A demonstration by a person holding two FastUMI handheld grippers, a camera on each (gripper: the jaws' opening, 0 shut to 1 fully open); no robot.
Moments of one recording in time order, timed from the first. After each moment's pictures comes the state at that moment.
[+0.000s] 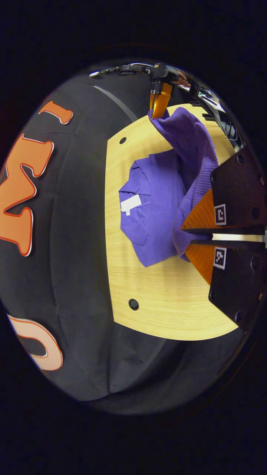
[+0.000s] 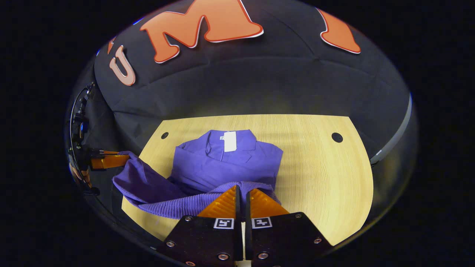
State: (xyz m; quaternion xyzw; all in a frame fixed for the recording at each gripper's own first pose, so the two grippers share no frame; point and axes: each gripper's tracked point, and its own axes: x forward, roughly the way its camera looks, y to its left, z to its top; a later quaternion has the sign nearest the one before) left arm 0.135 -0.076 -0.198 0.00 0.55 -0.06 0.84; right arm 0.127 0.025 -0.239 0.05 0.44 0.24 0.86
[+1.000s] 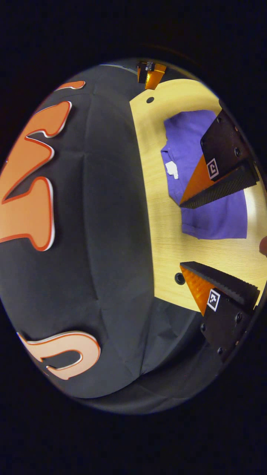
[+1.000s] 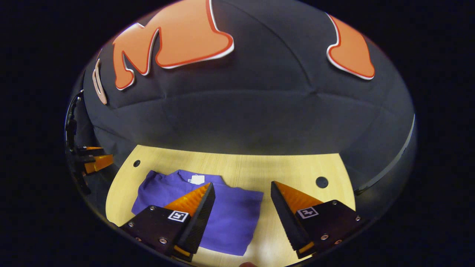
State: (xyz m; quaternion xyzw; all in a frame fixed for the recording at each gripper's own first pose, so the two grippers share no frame) left arm 0.268 -0.047 -0.177 0.08 0.43 0.05 0.90; right arm 0.278 -0.003 -0.215 0.02 0.34 0.18 0.92
